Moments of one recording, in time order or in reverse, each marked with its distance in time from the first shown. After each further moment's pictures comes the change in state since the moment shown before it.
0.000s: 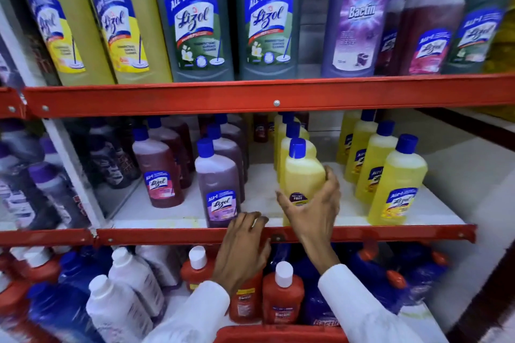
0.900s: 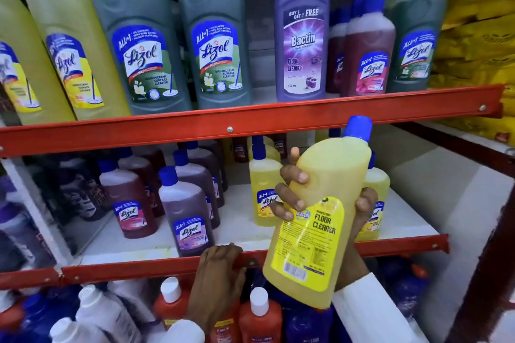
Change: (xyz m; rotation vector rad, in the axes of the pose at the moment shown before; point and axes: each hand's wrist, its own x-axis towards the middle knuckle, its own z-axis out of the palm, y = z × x) left_hand -0.001 0.002 0.019 -0.048 -0.029 -0.082; right_hand 0.051 -0.048 -0.098 2.045 -1.164 0.132
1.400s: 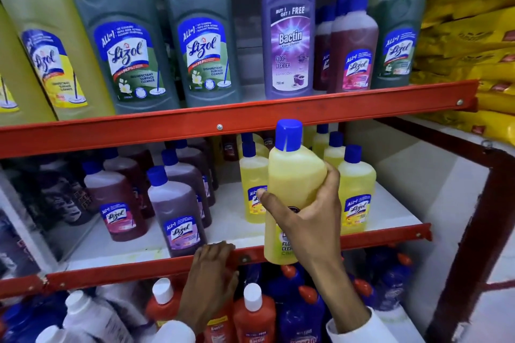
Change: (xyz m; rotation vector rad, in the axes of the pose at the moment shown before) left_hand -0.002 -0.006 0.005 0.011 -0.036 0.027; right_hand -0.025 0.026 0.028 -1.592 0.981 -0.289
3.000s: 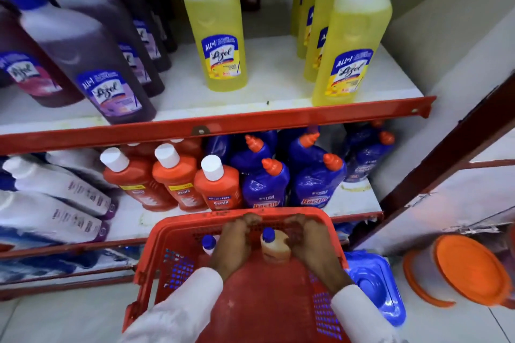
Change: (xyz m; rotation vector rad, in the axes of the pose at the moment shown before) left_hand -0.119 0.108 0.130 -0.520 -0.421 -0.576; right_hand -0.170 0.269 -0.136 -0.573 -0.629 0.537
